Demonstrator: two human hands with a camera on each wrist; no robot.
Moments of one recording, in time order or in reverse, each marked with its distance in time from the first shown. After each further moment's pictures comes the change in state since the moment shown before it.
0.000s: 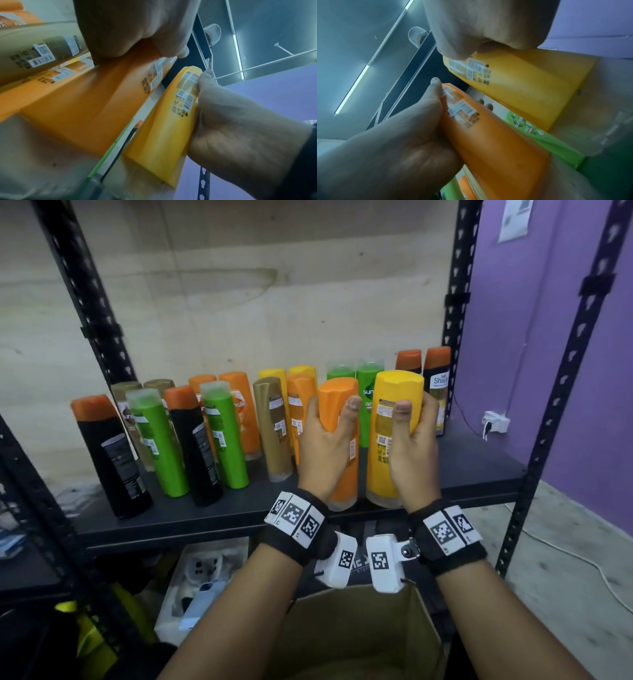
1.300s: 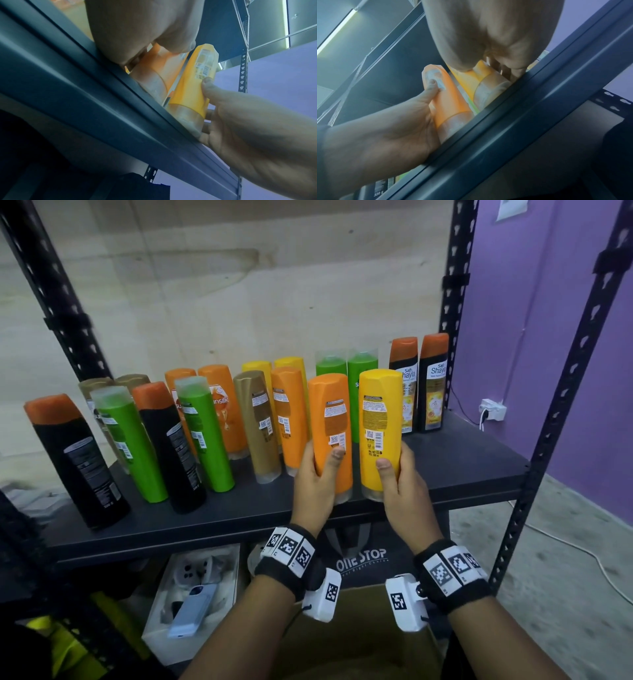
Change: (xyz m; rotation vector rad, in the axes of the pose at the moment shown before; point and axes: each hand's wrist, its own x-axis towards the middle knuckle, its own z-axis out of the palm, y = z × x) left_hand -0.023 -0.097 0.003 -0.095 -0.077 -0.107; right_hand -0.025 0.102 -0.031 -0.239 -0.301 0.087
